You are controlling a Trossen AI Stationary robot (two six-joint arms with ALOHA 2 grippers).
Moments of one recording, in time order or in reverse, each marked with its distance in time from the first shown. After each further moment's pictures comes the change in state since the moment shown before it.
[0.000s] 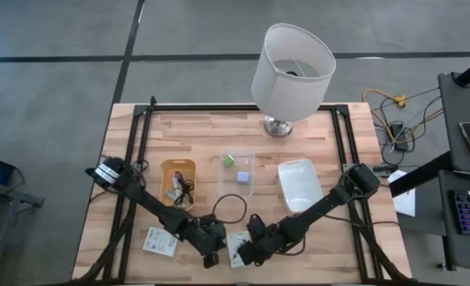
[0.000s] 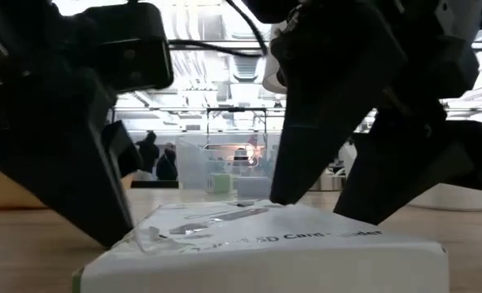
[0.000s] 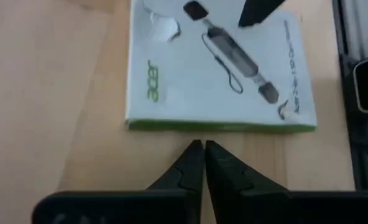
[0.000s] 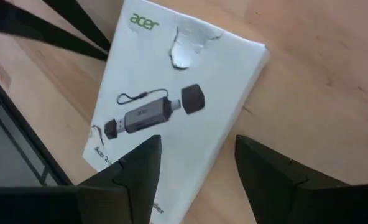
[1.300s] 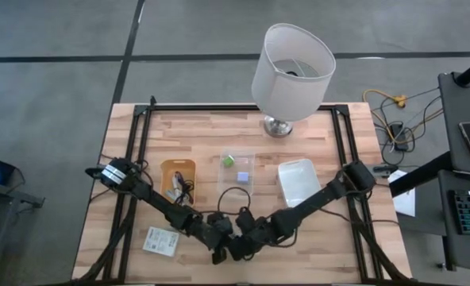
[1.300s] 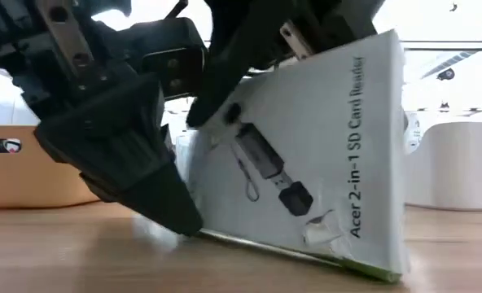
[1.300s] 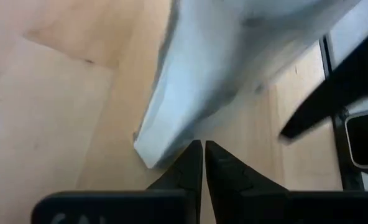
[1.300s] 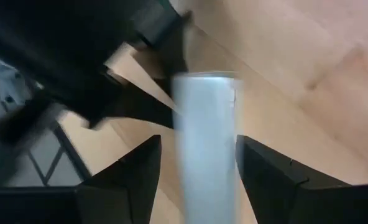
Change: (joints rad) left arm 0.053 0.042 0.001 0.159 0.023 0.002; right arm -0.060 0.010 0.132 -0.053 0.002 -0.146
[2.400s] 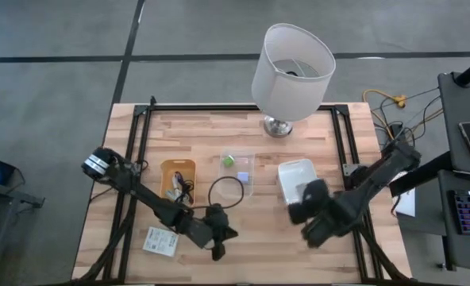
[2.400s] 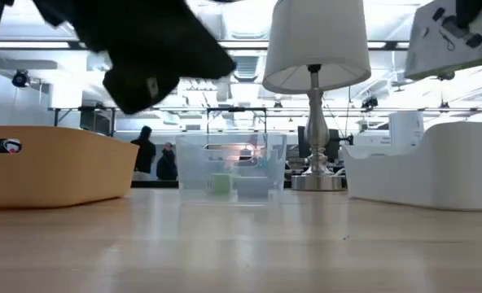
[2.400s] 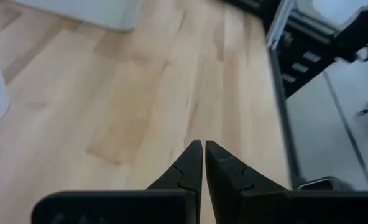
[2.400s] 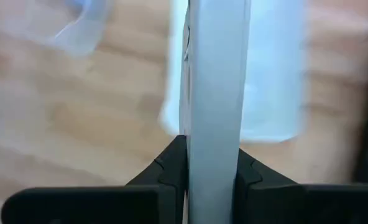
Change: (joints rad) left arm -0.021 -0.190 -0.003 -0.030 -0.242 0.086; right arm 0.170 -0.485 0.018 -1.202 0.186 0.645
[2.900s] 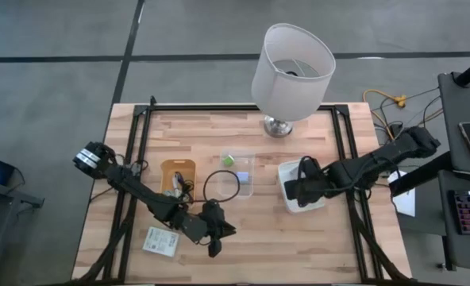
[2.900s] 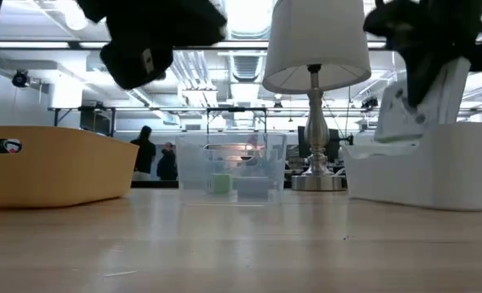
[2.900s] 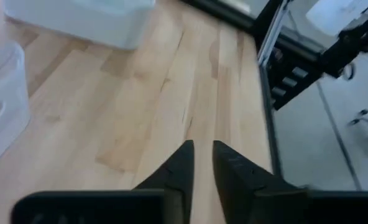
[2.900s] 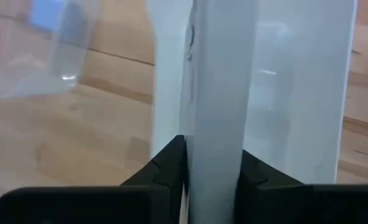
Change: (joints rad) left arm 0.013 -0.103 -0.013 -0.057 -0.001 -0.009; right arm -0.300 -0.298 -0.503 0.480 -0.079 -0.343
